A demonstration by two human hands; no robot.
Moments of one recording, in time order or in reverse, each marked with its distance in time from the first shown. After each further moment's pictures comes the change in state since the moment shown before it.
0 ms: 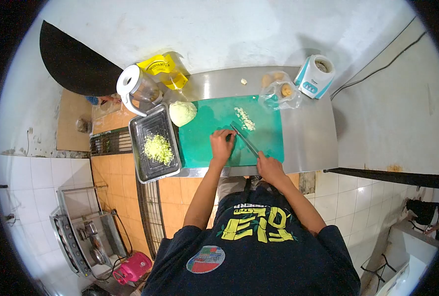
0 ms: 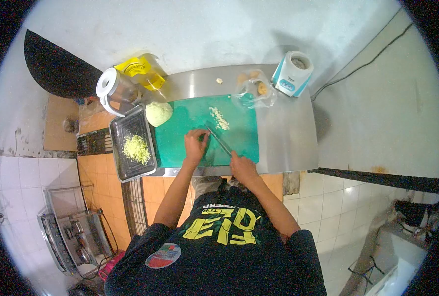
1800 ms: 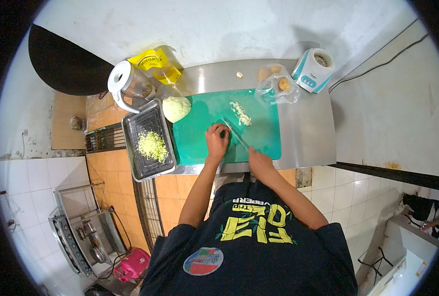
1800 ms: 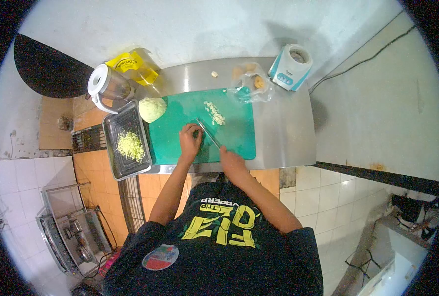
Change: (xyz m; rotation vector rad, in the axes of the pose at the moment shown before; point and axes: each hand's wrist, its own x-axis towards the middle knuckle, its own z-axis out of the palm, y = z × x) left_hand -0.004 -0.005 0.004 -0.031 0.032 -0.026; right_hand 0.013 -0.021 0.008 -0.115 -0.056 -0.047
